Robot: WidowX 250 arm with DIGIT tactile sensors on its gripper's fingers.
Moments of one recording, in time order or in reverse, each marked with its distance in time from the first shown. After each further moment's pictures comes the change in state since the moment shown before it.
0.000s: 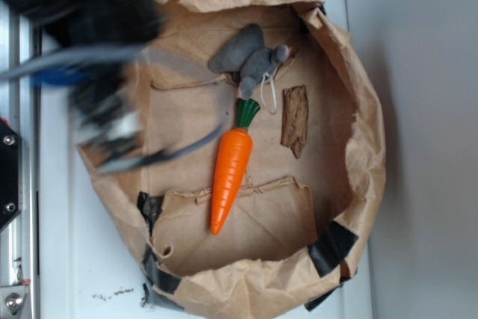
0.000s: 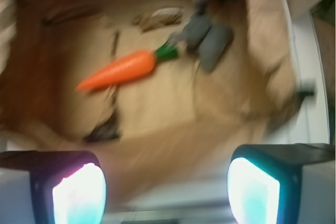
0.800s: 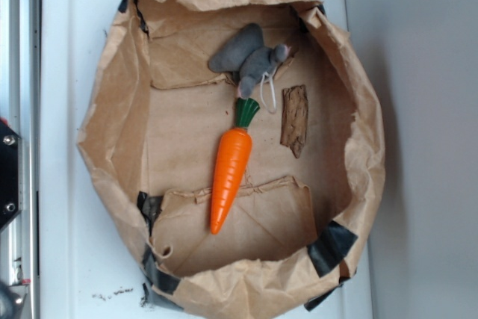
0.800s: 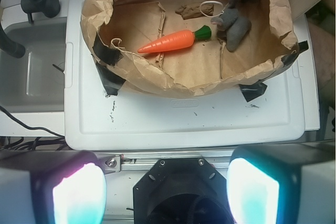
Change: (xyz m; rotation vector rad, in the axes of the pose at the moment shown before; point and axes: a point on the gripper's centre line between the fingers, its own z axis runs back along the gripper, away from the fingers) arm -0.105 -0.084 0.085 0.016 -0.088 -0.125
